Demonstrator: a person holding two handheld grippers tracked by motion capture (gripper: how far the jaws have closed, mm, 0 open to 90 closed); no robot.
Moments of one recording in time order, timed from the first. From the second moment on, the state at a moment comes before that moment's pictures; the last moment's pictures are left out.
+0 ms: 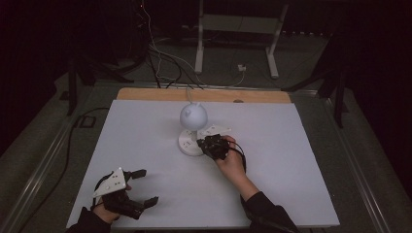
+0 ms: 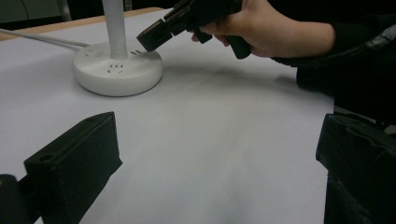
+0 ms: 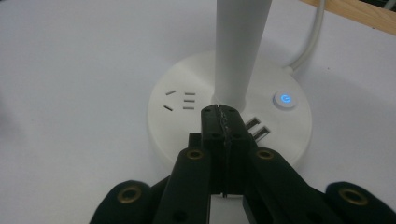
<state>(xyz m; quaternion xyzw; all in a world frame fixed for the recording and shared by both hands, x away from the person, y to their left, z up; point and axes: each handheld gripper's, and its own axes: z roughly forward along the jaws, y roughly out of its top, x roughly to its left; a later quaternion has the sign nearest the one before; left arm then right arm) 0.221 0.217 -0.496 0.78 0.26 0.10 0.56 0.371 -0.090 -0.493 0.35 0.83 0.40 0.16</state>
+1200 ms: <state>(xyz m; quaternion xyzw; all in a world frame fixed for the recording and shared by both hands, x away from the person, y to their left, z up) 0.221 0.216 -0.497 0.78 0.26 0.10 0.56 0.369 -0.087 -0.496 0.36 0.83 0.39 0.17</state>
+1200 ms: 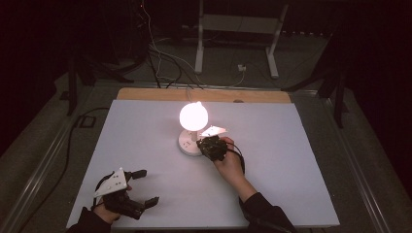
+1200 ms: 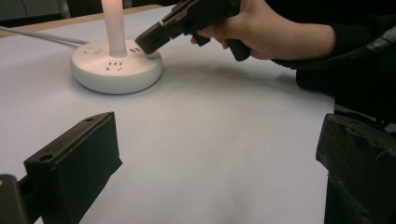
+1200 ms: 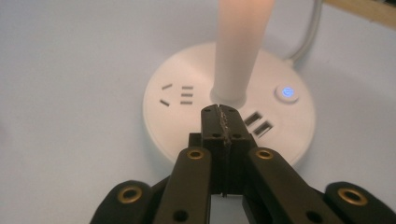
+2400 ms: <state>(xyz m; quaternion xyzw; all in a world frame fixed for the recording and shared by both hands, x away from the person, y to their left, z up) 0.221 0.216 -0.498 0.78 0.26 0.10 0.55 0.345 -0.130 -0.454 0.29 0.85 0.44 0.09</state>
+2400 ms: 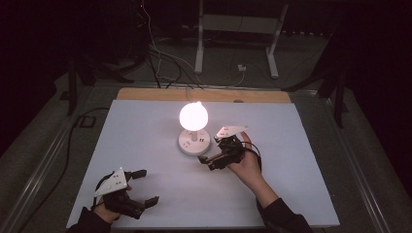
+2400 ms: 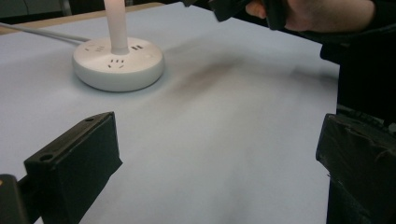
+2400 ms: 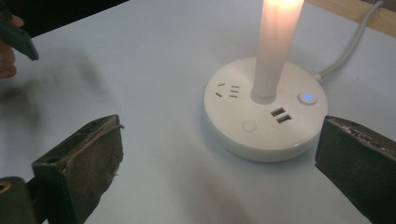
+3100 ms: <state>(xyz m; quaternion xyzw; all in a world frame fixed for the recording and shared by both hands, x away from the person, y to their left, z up) 0.222 0.215 -0.498 0.78 0.26 0.10 0.56 0.304 -0.216 -0.475 0.29 0.85 0.43 0.11</state>
